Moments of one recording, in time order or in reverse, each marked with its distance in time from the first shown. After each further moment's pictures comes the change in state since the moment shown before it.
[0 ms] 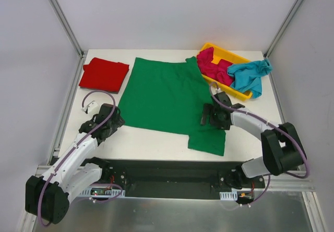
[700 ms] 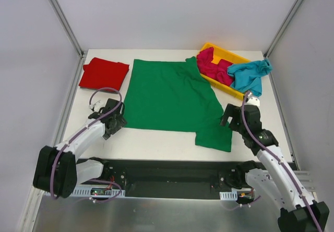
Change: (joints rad) left arm 0.034 0.258 0.020 0.093 0.093 0.009; right arm -0.157 -0.654 -0.124 -0.070 0.145 -0.137
